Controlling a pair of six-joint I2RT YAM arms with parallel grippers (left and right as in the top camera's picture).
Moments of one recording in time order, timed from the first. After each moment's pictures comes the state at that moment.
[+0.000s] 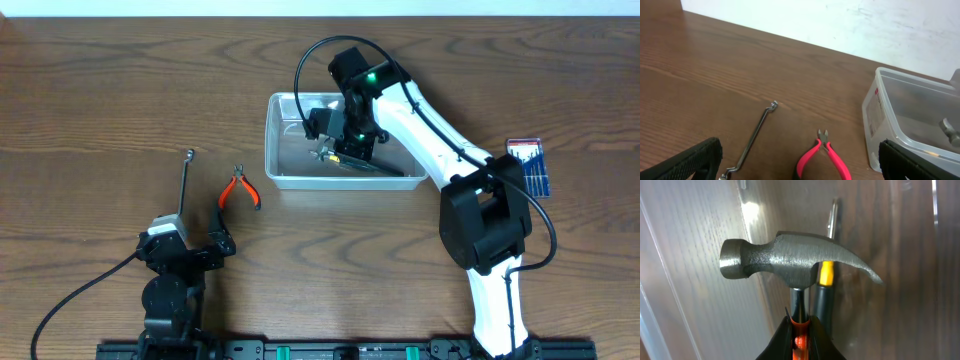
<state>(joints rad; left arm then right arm) -0.08 0.01 0.10 -0.32 -0.16 -0.25 0.51 2.22 1.89 -1.16 -0.23 -0.80</state>
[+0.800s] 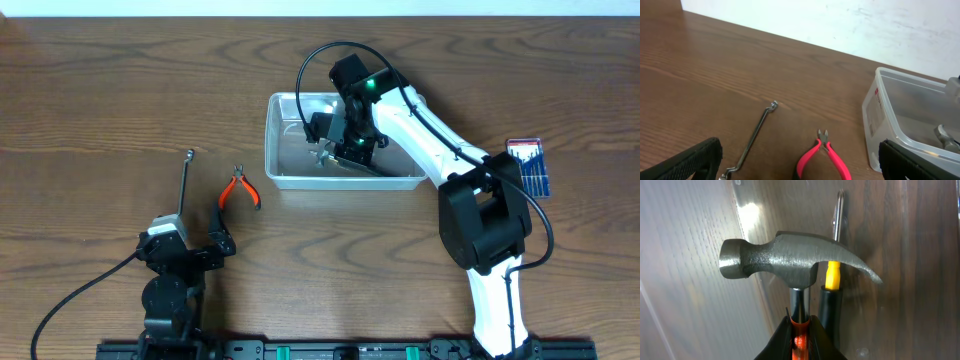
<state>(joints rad) -0.08 0.01 0.10 -0.32 -0.16 -0.25 0.51 2.22 1.84 -1.10 -0.24 -0.77</state>
